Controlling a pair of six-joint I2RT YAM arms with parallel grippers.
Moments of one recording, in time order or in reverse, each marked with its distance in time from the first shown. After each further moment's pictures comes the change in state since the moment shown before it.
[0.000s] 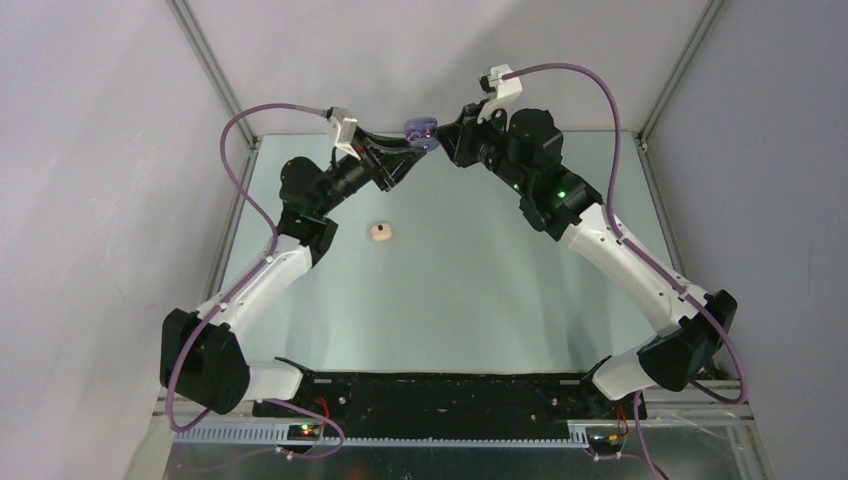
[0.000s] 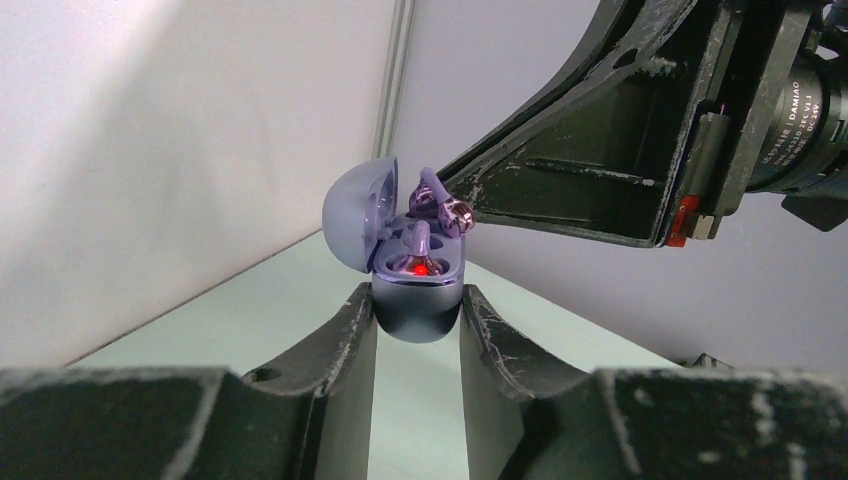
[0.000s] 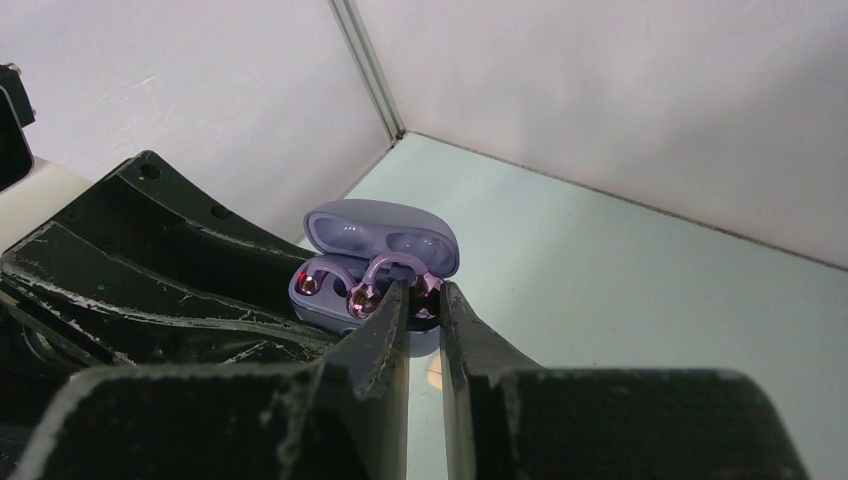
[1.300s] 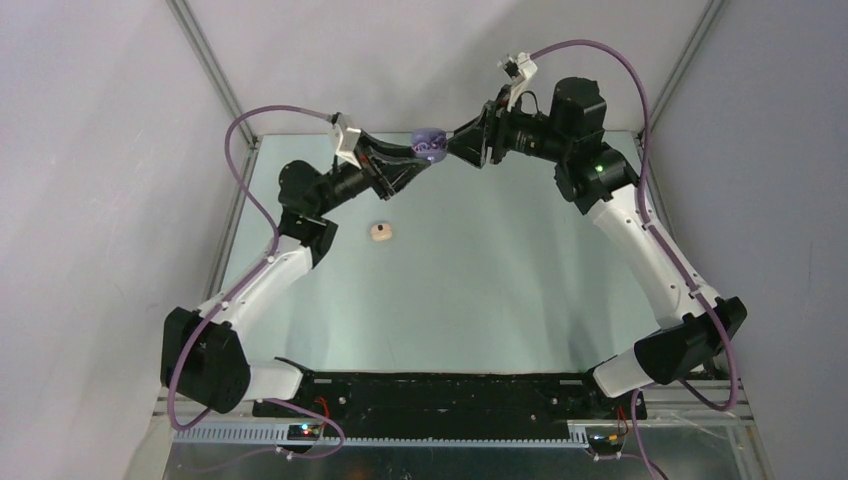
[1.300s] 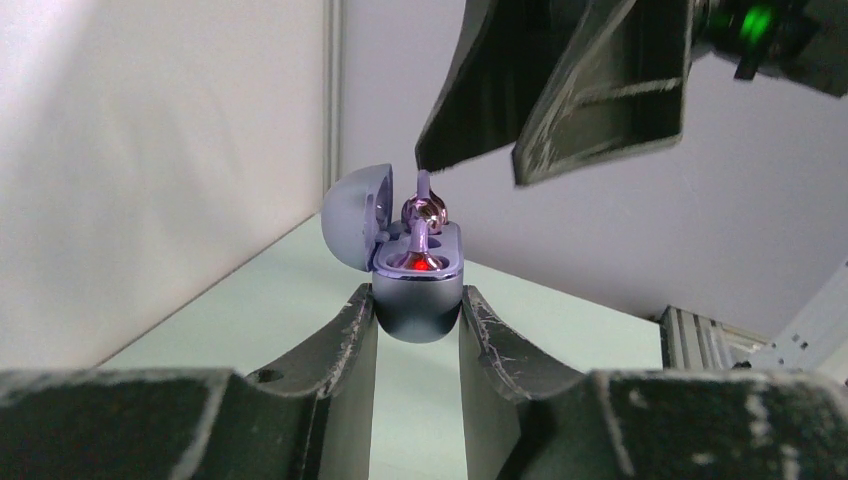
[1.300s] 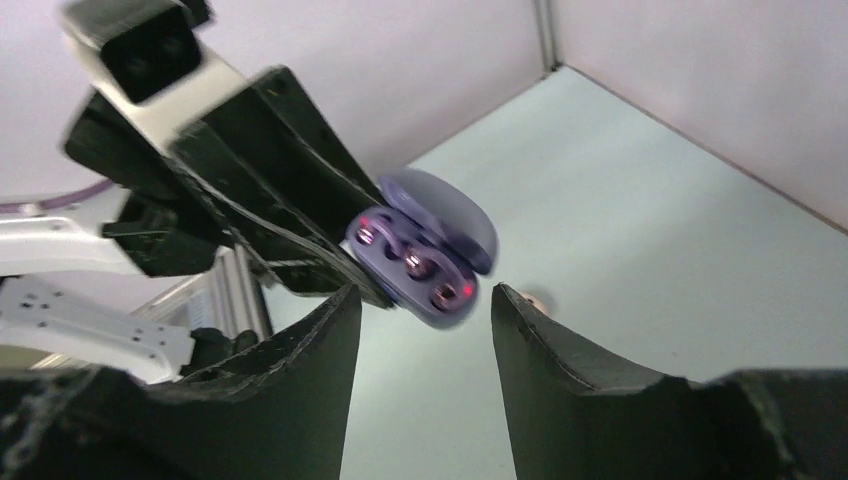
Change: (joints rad) left arm 0.006 0.004 -0.010 0.071 0.138 0.002; right arm -0.227 0.015 0.107 -0.175 -0.637 -0.009
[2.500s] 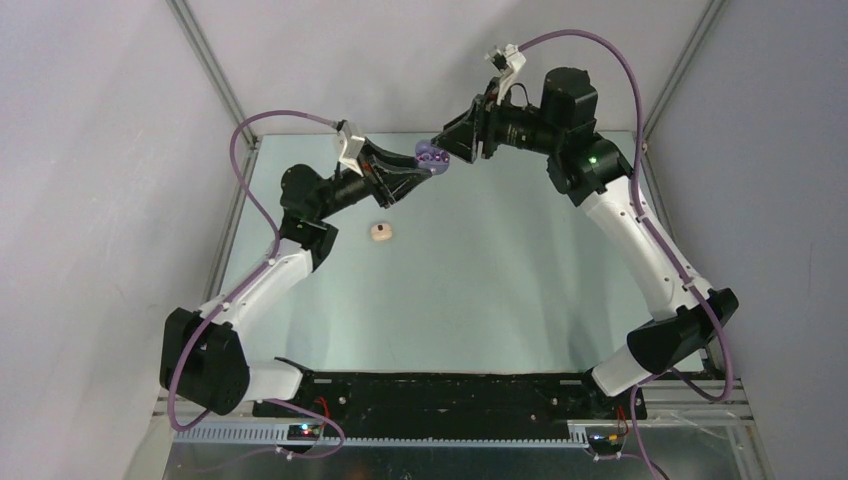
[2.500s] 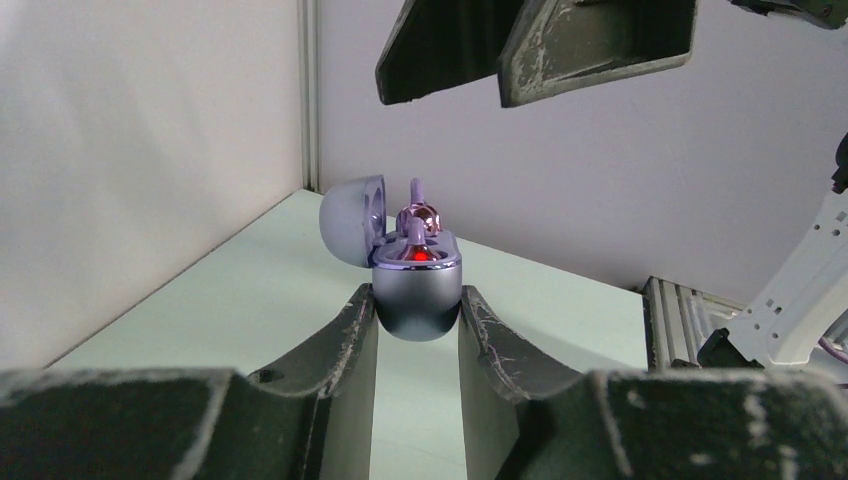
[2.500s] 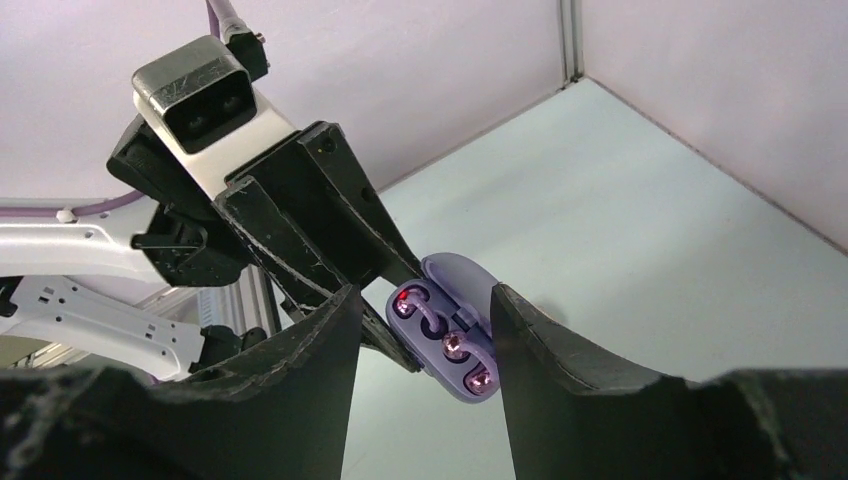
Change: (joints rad) left arm 0.000 -0.008 -0.048 -0.003 0.065 0.015; right arm 0.030 0.066 0.120 -0.046 -0.031 -0.010
